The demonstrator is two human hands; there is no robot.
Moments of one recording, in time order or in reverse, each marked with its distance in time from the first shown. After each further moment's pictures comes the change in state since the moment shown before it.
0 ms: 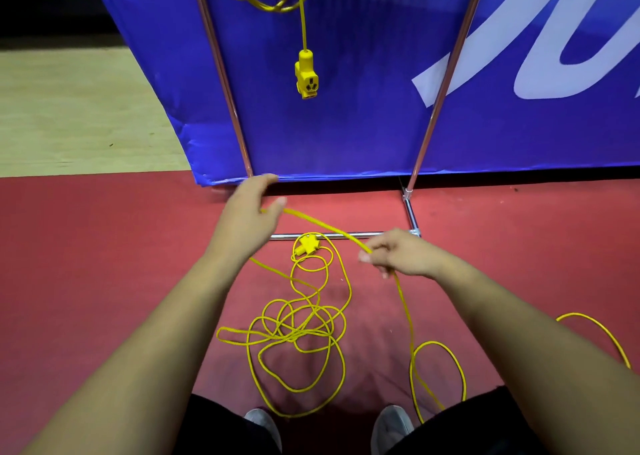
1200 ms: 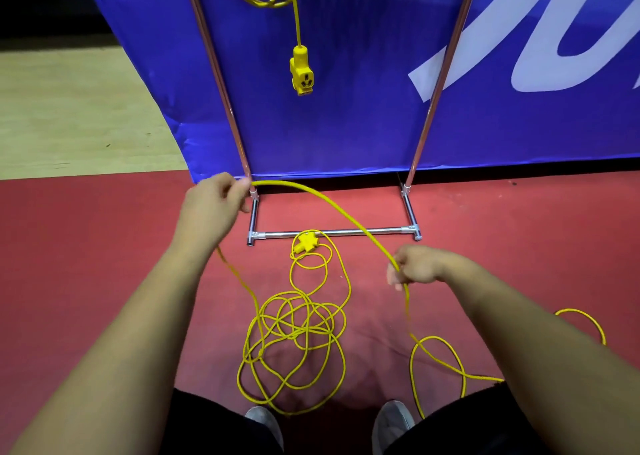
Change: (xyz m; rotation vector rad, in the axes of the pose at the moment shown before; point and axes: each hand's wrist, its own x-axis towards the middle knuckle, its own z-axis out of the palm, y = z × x) left_hand 0.008 -0.014 -0.029 0.087 0.090 -0.197; right_hand 0.001 0.045 -0.007 -0.279 -0.209 0.214
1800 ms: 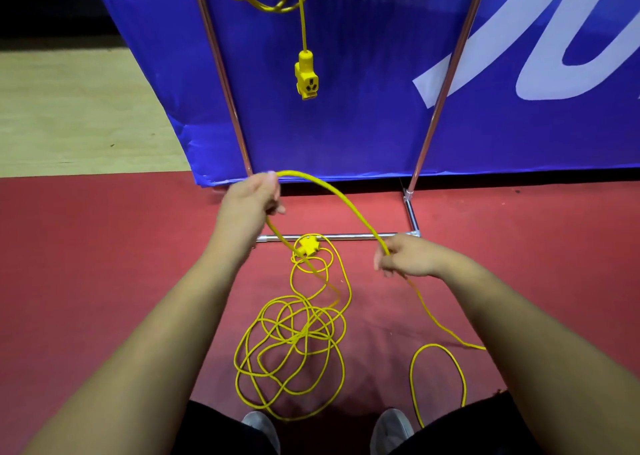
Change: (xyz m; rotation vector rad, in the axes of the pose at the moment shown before) left_hand -0.013 0.036 0.022 -0.688 -0.155 -0.004; right_hand -0.007 -0.030 -0.012 0.128 0.144 -0.128
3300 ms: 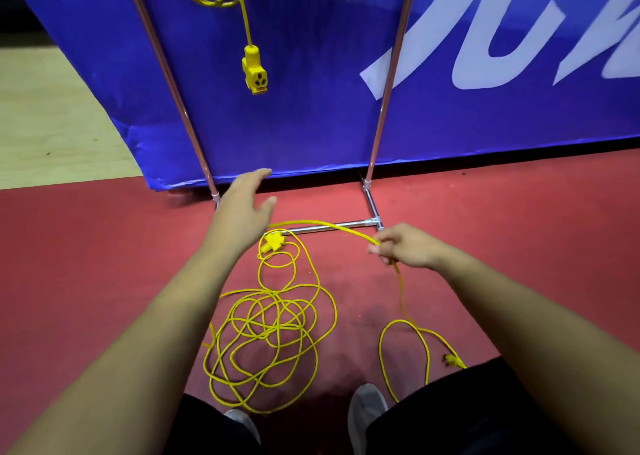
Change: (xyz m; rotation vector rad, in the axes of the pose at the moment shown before) left_hand -0.006 -0.014 0.039 0.620 -0.103 0.221; right_hand -0.055 0.044 -0.006 0.159 0.210 0.086
